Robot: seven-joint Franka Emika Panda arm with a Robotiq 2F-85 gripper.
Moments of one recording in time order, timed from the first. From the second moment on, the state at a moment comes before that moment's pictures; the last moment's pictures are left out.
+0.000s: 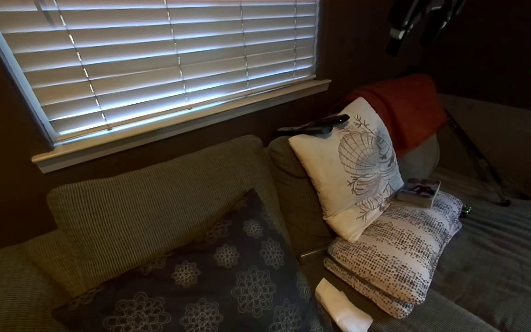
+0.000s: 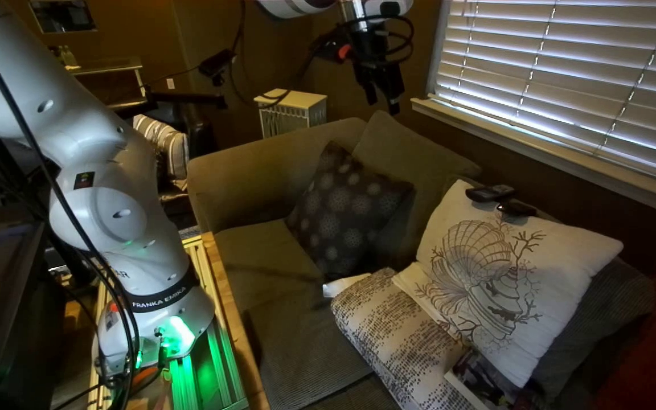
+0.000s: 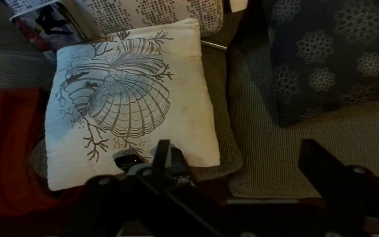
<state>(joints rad) -0.07 -0.35 0.18 -2.34 -0.11 2.32 0.27</state>
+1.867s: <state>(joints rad) -0.06 0.08 0.05 -1.85 -0.23 2.11 0.07</state>
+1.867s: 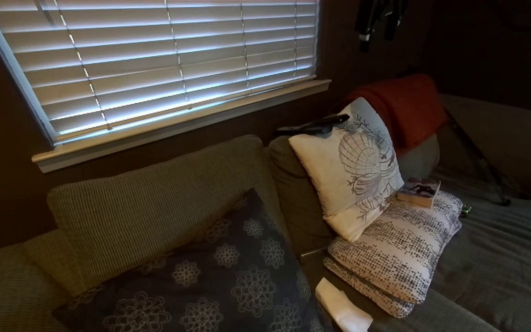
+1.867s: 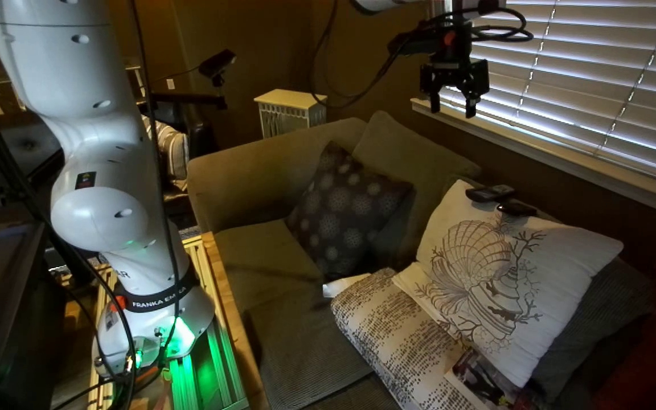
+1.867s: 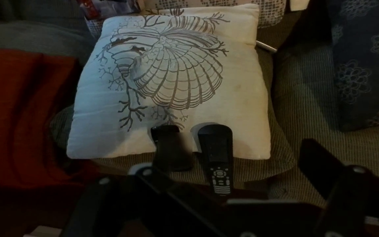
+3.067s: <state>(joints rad) -0.07 0.39 0.01 -1.56 -0.11 2.13 -0.15</state>
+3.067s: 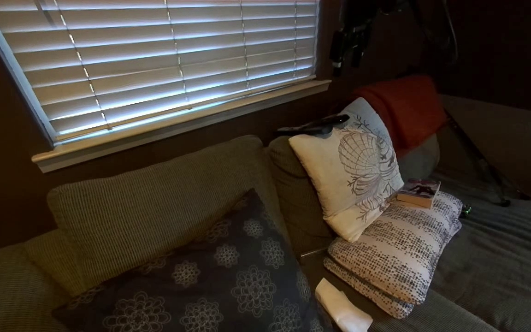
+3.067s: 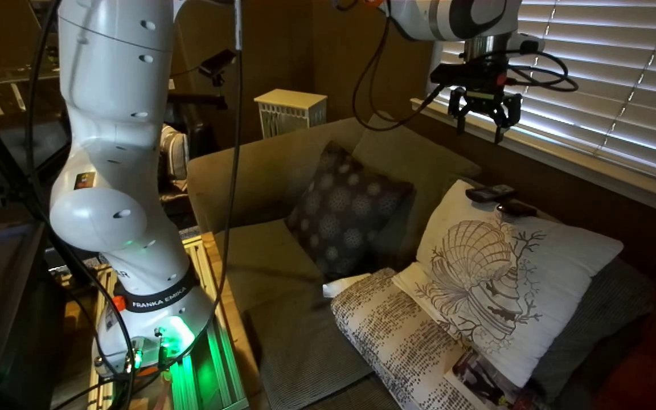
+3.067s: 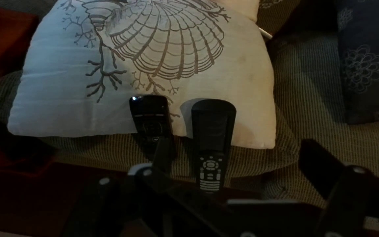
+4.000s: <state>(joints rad) -0.09 0.55 0.01 -1.54 0.01 2.41 -0.17</state>
